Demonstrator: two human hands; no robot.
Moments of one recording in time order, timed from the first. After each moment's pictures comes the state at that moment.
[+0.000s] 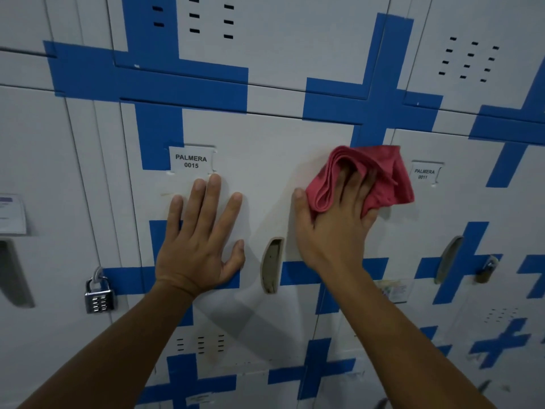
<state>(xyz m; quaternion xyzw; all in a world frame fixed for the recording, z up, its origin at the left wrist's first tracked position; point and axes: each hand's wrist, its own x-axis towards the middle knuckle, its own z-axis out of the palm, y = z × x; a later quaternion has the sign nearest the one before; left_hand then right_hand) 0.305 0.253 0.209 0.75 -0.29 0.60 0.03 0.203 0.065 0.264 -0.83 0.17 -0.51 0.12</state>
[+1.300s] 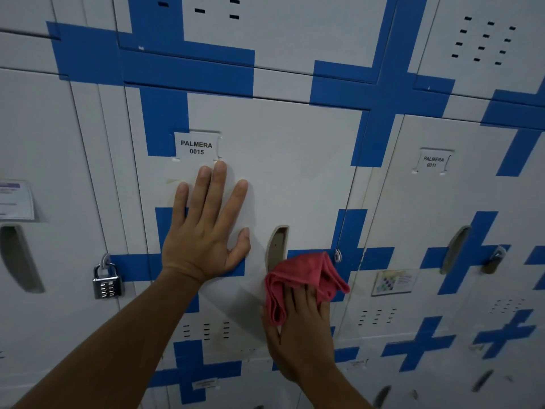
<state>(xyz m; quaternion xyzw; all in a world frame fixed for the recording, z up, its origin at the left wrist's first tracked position) 0.307 0.251 0.208 0.73 -0.28 0.63 0.03 0.166 0.097 0.096 -0.94 0.11 -0.28 0.14</state>
